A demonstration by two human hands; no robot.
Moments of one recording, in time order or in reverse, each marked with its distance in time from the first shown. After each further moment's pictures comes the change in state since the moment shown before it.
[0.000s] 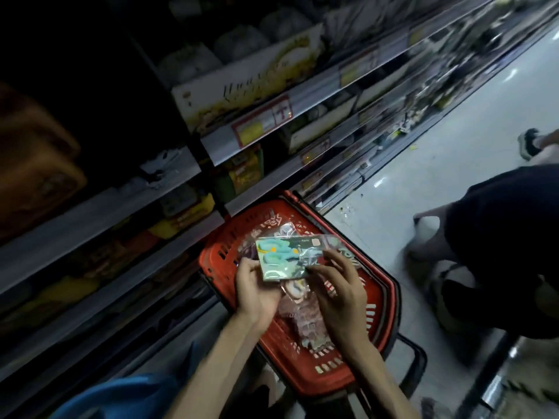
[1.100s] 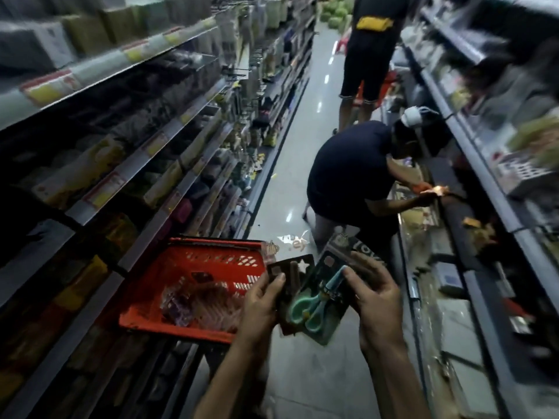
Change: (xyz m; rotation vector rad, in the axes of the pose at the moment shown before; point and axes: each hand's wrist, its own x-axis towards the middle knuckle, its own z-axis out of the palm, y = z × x) left_hand -0.270 -0.136 0.035 0.782 -0.652 0.048; right_hand -0.253 -0.128 -0.238 0.770 0.967 0.710
